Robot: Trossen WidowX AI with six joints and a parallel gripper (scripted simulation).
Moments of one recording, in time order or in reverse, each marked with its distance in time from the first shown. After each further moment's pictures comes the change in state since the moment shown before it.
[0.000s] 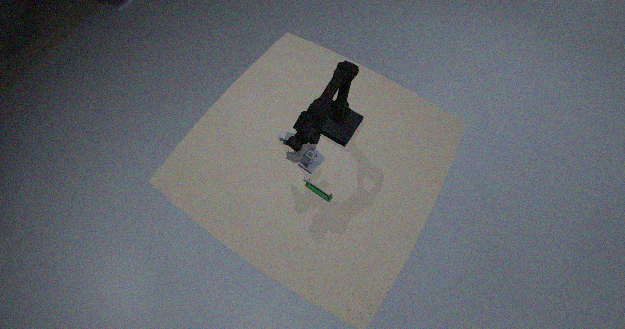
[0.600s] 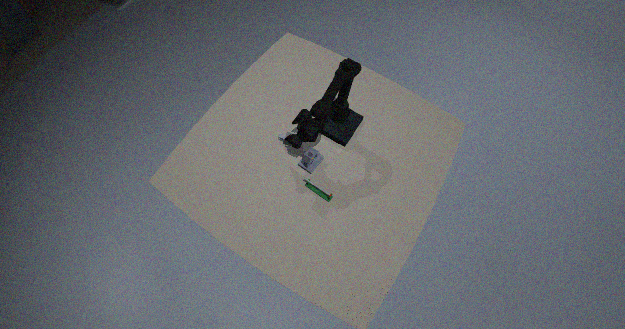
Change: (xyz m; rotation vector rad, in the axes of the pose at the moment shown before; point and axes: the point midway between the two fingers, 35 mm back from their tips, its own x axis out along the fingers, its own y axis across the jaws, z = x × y) arm 0.044 0.043 0.007 -0.049 0.158 0.034
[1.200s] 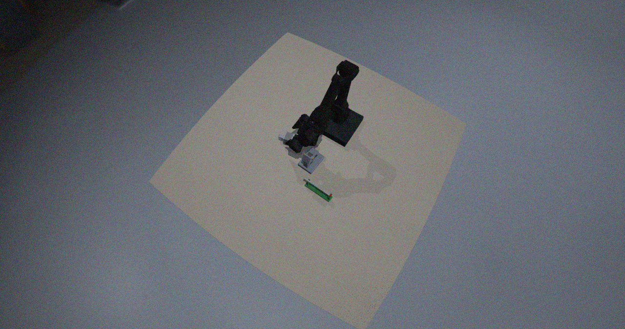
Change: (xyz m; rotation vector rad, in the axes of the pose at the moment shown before) arm 0.031 0.003 0.032 -0.006 -0.001 0.003
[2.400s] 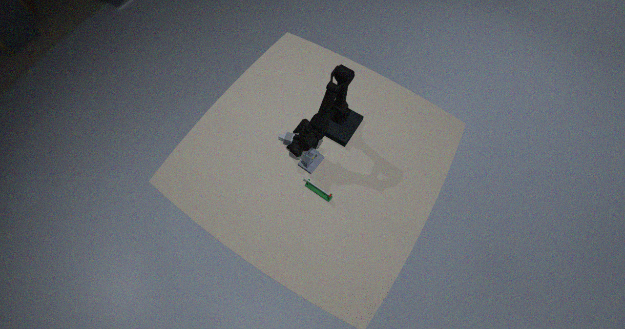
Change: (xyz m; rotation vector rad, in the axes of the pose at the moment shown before) arm 0.034 0.005 0.035 0.005 -0.004 0.004
